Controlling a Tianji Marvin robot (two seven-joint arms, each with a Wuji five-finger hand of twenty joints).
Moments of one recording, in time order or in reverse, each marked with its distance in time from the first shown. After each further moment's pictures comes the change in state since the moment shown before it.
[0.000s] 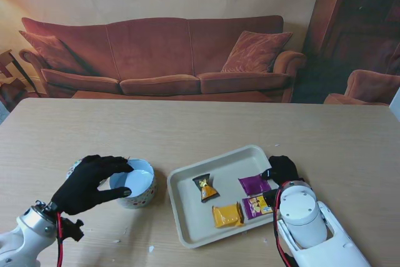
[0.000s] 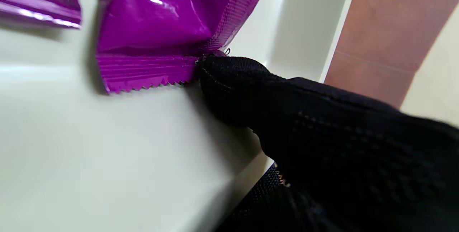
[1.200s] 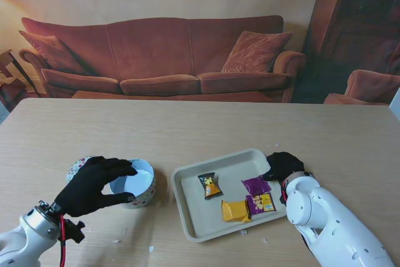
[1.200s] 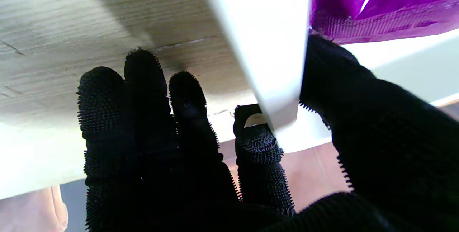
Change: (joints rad) left arm 0.001 0.006 0.006 -0.010 0.058 -0.018 -0.008; right arm 0.159 0.161 -0.151 0.190 -0.668 -0.122 0.247; left_hand -0.011 -0.021 0.011 0.000 -0.024 0.000 0.002 0.000 -0.023 -0.014 0.016 0.000 -0.013 -0.014 0.000 0.000 0.000 -0.002 0.001 0.001; right_hand -0.317 0.166 -0.223 -0.022 -0.013 -0.127 -0.081 -0.129 -0.101 -0.069 -0.280 -0.023 -0.241 -0.080 -0.374 0.053 -0.300 -0.157 -0.433 0.282
